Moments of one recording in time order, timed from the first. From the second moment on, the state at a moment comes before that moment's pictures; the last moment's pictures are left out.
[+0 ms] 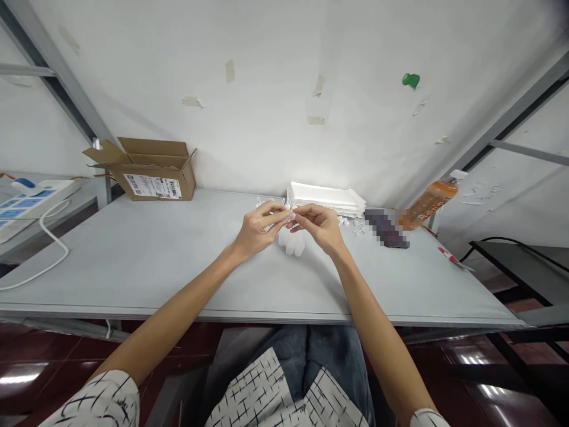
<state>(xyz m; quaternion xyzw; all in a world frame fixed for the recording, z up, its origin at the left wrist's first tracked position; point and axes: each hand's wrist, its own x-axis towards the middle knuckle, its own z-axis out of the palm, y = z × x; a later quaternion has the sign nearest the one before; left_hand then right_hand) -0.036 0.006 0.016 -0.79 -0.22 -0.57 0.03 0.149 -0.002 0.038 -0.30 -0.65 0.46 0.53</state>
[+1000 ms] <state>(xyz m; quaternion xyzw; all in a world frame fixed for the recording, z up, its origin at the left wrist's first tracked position) -0.031 -0.008 0.034 -0.62 -0.30 -0.50 -0.52 0.151 -0.002 0.044 -0.32 -0.61 0.49 0.54</state>
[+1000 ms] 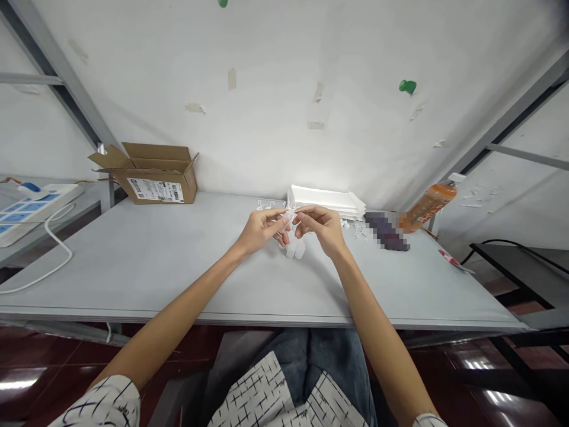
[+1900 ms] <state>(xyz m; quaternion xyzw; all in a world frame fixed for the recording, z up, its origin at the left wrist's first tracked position) -0.035 -0.009 0.036 -0.63 -0.28 -0.46 -0.56 0.150 -0.003 0.046 -0.33 -0.66 0.46 0.50</state>
